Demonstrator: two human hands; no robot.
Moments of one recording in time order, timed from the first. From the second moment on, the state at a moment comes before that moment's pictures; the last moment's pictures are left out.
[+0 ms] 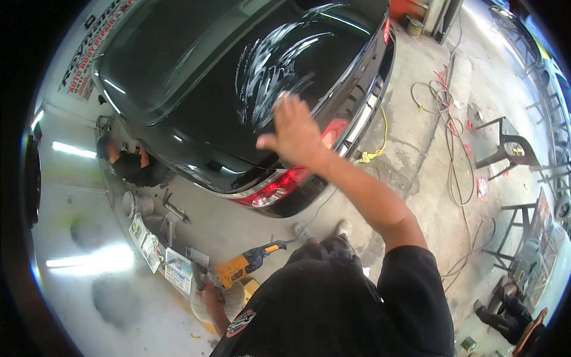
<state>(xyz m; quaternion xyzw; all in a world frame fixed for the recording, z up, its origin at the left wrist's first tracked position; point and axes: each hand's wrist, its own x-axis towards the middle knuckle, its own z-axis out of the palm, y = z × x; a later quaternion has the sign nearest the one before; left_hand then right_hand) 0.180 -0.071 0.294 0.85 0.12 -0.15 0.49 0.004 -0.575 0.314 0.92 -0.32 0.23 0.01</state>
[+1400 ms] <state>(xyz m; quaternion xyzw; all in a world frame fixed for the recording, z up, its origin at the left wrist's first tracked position) 0.034 -0.369 0.479 0.56 -0.54 -0.31 0.55 -0.272 -0.442 0.203 0.54 -0.23 0.22 -0.78</state>
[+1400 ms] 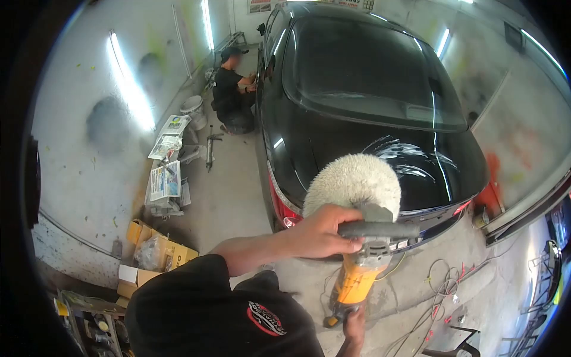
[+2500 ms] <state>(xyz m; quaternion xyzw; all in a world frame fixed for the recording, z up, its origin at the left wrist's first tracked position) 0.194 -0.332 0.511 0.69 -0.27 -0.28 0.61 -0.115 -0.443 0.380 0.73 -0.24 0.01 -0.64</state>
